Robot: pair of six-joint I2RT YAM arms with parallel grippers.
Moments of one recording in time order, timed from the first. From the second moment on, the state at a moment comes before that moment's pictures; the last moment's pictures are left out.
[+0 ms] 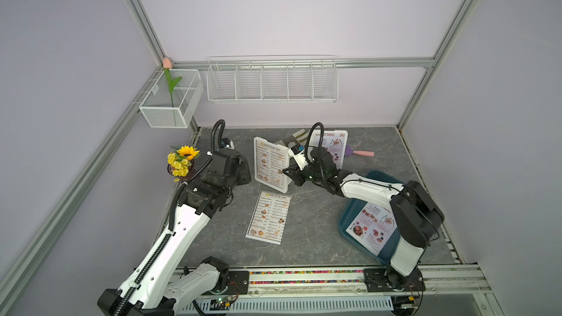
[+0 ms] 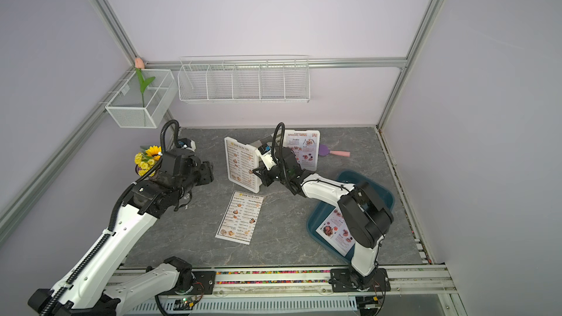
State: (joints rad) left arm -0.47 1.03 1.15 -0.78 -0.30 -0.41; right arm 0.72 1.73 1.10 0.18 -0.38 0.17
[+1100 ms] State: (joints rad) left arm -0.50 1.13 1.15 -0.67 -0.20 -0.41; right arm 0.72 1.20 0.75 -0.22 -0.15 0.16
